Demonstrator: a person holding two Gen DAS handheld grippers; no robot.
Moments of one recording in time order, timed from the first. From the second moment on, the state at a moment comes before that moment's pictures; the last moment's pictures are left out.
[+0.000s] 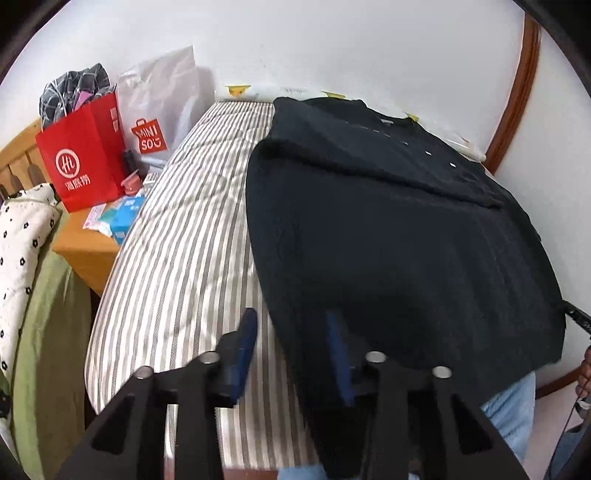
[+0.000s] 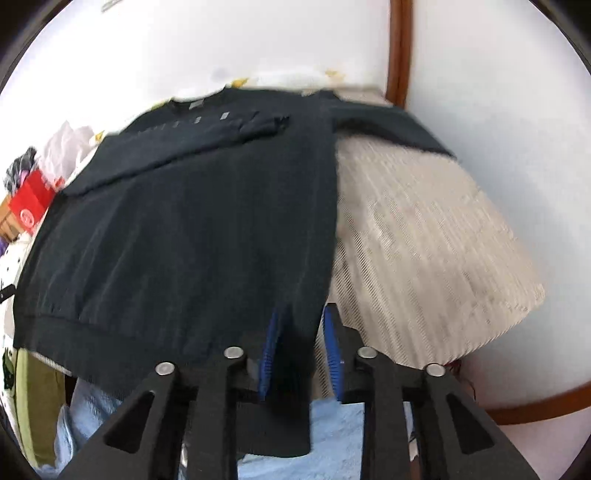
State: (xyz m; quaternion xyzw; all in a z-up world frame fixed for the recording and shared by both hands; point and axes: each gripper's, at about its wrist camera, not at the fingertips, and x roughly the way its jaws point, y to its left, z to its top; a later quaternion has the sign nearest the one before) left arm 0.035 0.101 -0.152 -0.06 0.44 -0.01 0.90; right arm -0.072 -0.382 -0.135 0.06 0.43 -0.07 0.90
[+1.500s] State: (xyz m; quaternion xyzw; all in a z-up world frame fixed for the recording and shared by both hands) left arm 0.201 0.072 -0.182 -0.04 0.44 0.05 0.90; right arm 0.179 -0.552 -0.124 0.02 0.36 -0.25 0.90
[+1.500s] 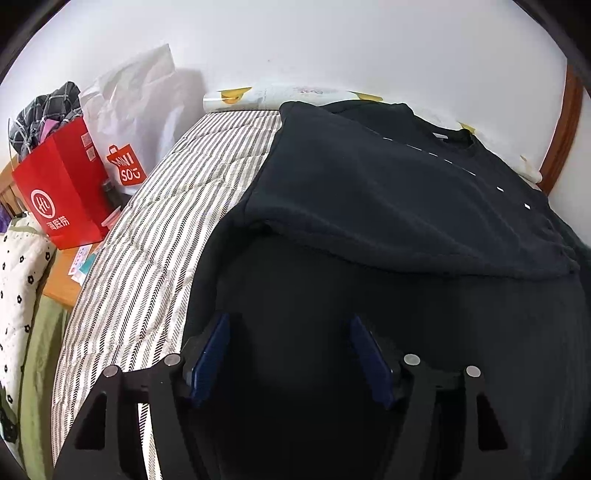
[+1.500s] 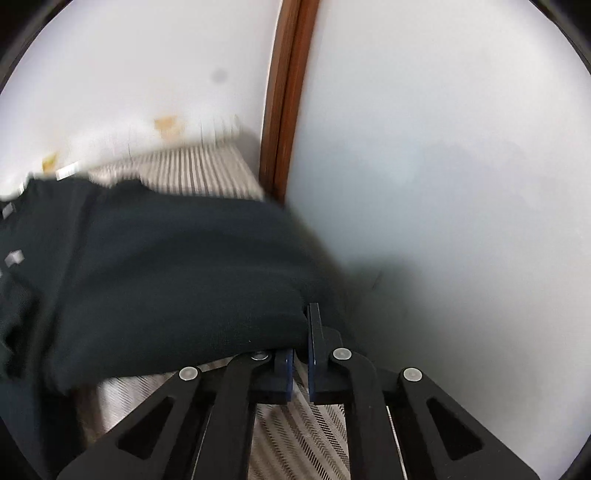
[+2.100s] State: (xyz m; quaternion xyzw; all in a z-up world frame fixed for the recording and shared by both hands) left arm 0.200 0.069 -0.184 -0.03 0.44 0.03 0.90; right arm 0.207 -0.291 -0.075 -0.10 0.31 0.00 0.95
